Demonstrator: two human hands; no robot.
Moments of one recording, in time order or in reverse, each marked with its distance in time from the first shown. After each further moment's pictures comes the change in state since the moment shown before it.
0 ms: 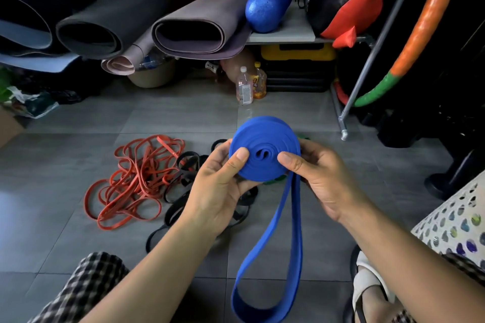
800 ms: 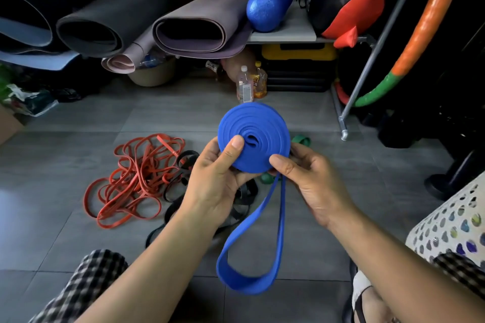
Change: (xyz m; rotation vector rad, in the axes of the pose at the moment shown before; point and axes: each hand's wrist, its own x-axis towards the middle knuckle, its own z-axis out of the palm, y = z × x) left_hand 0.002 0.008 0.005 -0.061 0.034 0.040; right_hand -0.002 0.012 0.013 0.047 0.010 -0.003
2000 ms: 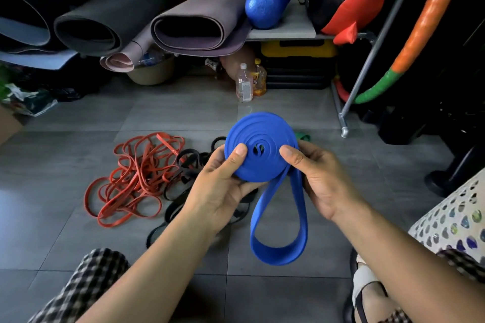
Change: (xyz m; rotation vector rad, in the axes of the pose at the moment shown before) left_hand -0.002 -0.008 -0.008 0.034 0.024 -0.172; right_hand 0.006 0.000 -0.012 0.104 0.028 0.067
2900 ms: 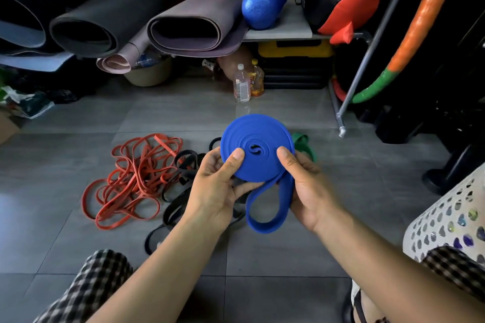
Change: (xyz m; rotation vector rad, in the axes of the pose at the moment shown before) left_hand 0.001 -0.007 0.004 0.002 0.125 0.093; right_hand -0.007 0.013 0.015 0.268 0.132 0.128
